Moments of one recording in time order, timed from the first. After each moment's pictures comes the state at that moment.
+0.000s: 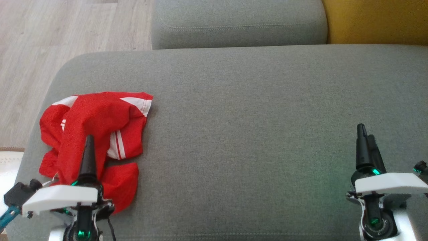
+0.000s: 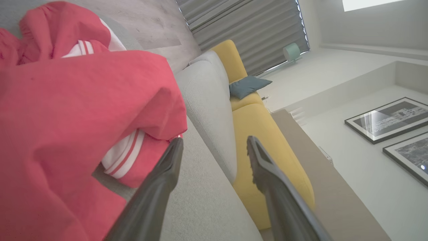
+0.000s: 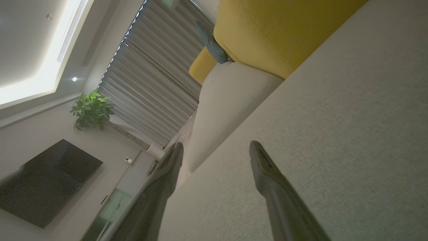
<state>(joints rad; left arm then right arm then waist) -0.01 0.03 0.04 0.13 -1.14 -0.03 -0.03 -0.06 -0.04 -0.06 0.22 0.89 0.13 -0.02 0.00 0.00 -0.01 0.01</state>
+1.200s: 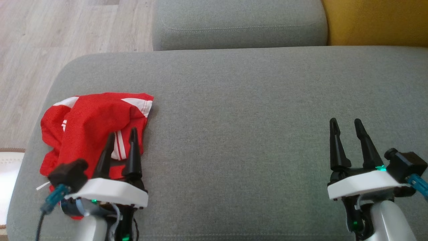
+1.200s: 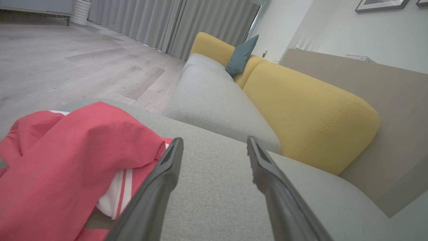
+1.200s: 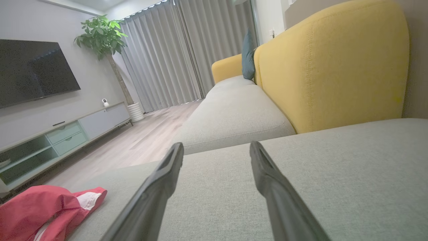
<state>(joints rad) -0.01 0.07 -0.18 0.03 -0.52 0.06 -0.13 -0.06 -0.04 0.02 0.16 0.32 0.13 -0.12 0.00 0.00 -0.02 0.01</state>
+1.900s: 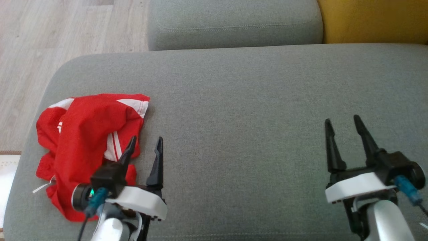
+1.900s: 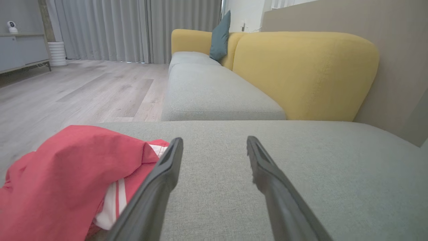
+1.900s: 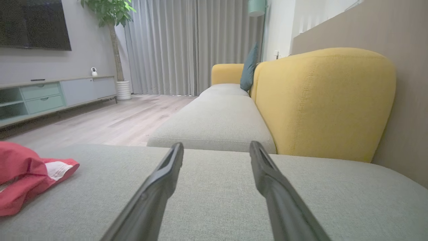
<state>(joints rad) -0.03 0.13 -0.35 0.09 -0.27 0.12 -0.19 -0.05 -0.04 0.00 0.12 0.04 0.13 -0.15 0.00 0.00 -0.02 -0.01</state>
